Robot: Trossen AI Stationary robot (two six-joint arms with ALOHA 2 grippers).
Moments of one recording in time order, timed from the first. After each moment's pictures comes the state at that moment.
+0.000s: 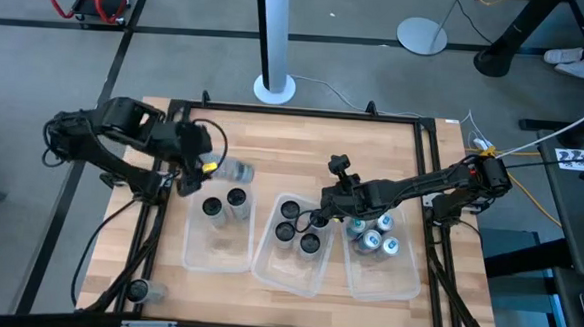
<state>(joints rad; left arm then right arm) -0.11 1.23 1.69 -1.57 -0.22 -0.43 0.18 1.63 1.07 -0.66 0.98 -0.67</state>
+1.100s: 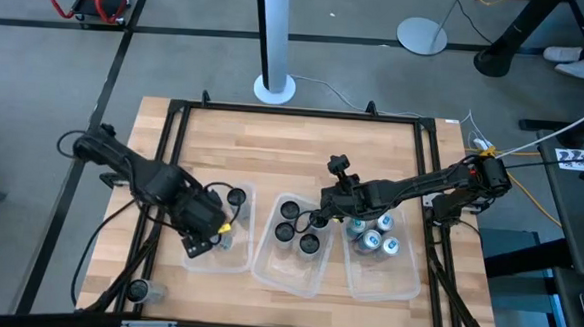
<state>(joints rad) -0.48 1.45 1.56 -1.57 0.13 -1.07 0.18 1.63 1.07 -0.65 0.98 -0.67</state>
